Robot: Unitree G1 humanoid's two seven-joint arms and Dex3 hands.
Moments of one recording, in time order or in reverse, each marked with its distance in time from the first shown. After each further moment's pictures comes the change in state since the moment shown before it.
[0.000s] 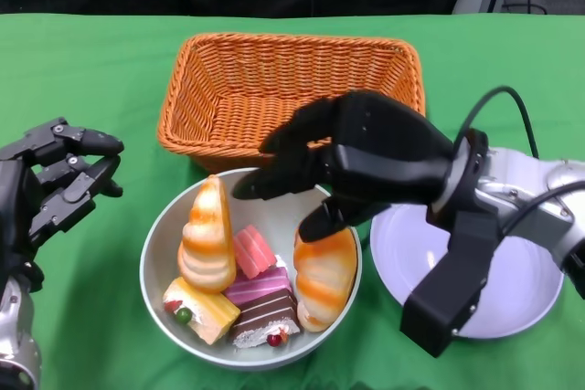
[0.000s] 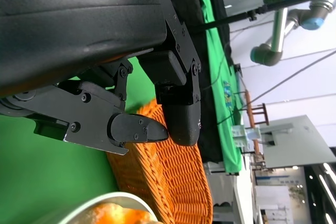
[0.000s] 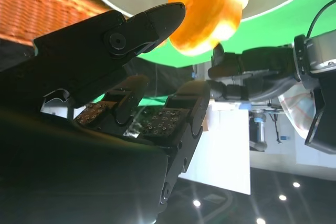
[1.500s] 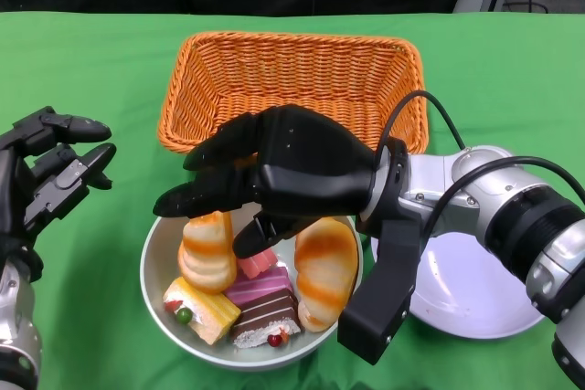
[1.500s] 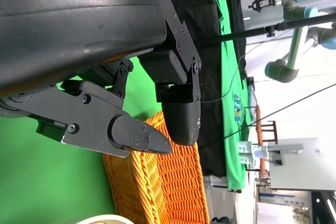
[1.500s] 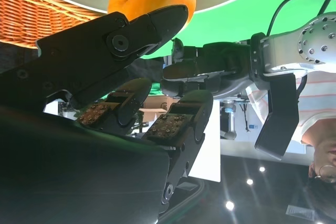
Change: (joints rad) left arm -0.035 -0.004 0.029 0.002 -0.012 0.093 0.021; right arm -0.191 0.158 0.281 0.304 -0.081 0.012 -0.337
